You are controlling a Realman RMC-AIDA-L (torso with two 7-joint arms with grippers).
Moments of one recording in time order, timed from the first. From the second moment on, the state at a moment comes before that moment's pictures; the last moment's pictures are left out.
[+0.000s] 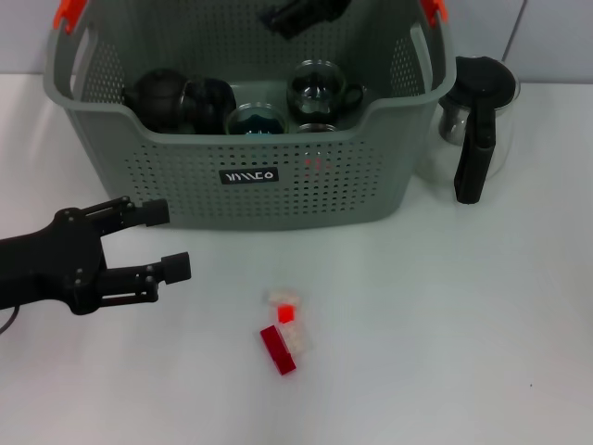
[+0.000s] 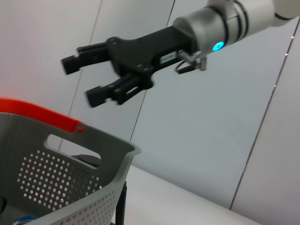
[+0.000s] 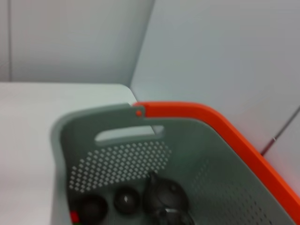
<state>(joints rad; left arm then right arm) -0.39 -2.13 0.32 0.89 2.08 2.01 -1.43 1.00 2.10 -1.23 -1.29 -2.43 -1.26 2.22</state>
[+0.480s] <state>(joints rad) -0.39 -2.13 0.32 0.89 2.08 2.00 -1.43 0.81 2.10 -1.22 -1.57 -2.31 -1.53 2.37</state>
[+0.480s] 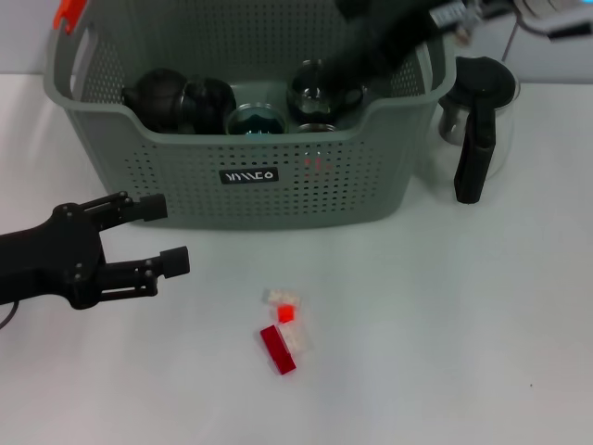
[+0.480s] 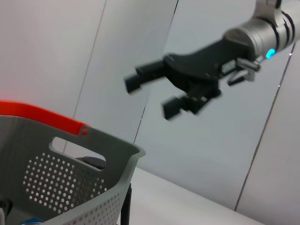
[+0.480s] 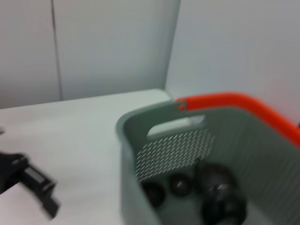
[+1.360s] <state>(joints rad) -0.40 -2.13 0.33 0.88 2.10 2.00 -1.42 0.75 2.10 -1.22 -1.37 -2.29 -1.69 2.42</state>
